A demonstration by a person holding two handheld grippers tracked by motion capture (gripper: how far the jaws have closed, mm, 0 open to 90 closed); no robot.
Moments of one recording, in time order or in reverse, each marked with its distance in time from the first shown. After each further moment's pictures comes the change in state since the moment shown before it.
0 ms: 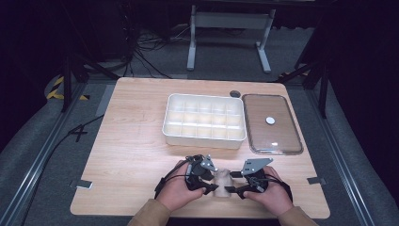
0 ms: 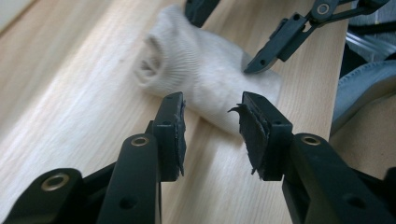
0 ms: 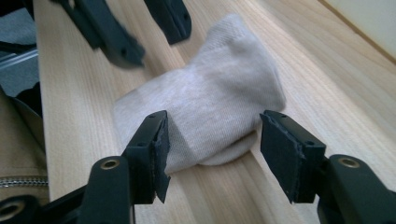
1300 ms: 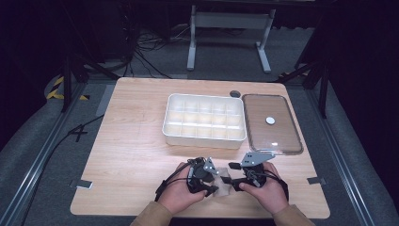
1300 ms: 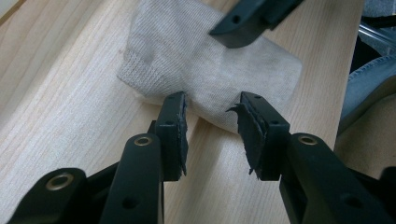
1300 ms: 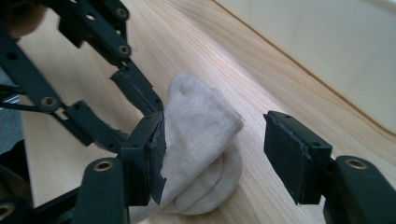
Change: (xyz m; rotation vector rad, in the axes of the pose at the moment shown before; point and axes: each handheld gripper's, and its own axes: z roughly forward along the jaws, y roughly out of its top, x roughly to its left) left arm -0.011 0.001 0.009 0.043 0.036 0.014; right arm 0.002 0.020 -0.002 -0.102 -0.100 0.111
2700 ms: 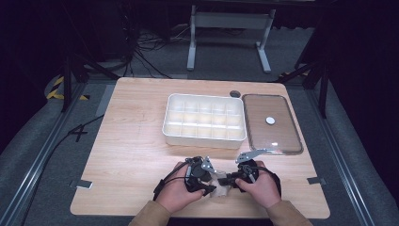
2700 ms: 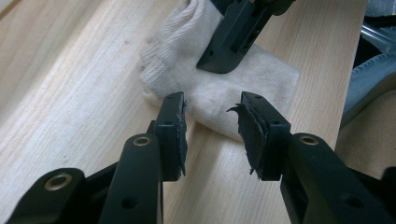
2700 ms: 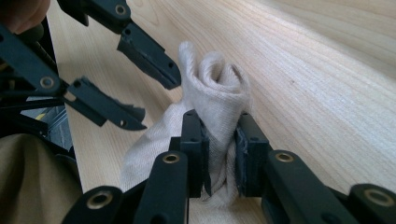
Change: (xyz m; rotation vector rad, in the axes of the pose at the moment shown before) left arm 0.006 -0.004 -0.007 -0.003 0.001 -0.019; right arm -0.011 -0.008 0.022 0.114 0.201 0.210
